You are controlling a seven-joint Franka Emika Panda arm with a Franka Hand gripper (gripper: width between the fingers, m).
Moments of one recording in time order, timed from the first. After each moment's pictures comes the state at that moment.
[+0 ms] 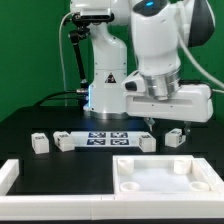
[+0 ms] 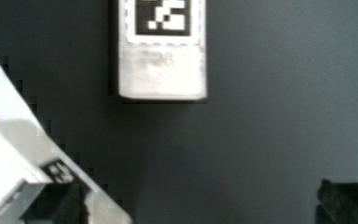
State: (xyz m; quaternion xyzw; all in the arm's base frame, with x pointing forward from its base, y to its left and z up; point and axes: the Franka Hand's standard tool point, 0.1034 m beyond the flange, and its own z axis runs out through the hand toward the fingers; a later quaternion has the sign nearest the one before) arm 0.373 0.122 0.038 -0.94 0.28 0.17 0.09
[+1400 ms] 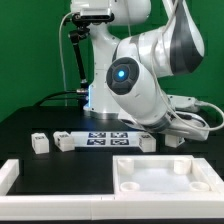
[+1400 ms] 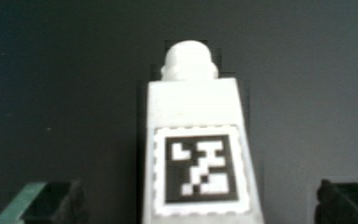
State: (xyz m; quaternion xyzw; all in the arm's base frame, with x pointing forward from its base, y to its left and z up) arm 0.336 0.147 0.008 -0.85 0.29 0.41 0.15
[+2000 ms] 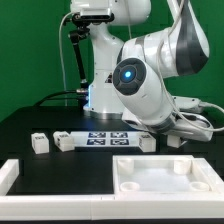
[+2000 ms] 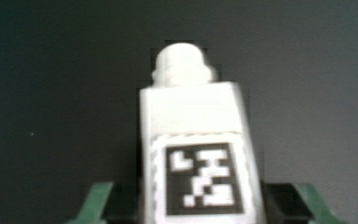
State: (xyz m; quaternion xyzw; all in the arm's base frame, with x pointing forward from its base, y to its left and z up) arm 0.336 0.150 0.008 -0.86 0.28 0.41 0.15
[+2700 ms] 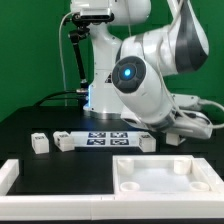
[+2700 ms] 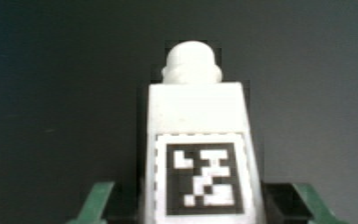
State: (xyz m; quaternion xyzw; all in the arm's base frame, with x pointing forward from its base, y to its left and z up) arm 0.347 0.140 0.028 -0.86 0.26 0.41 0.15
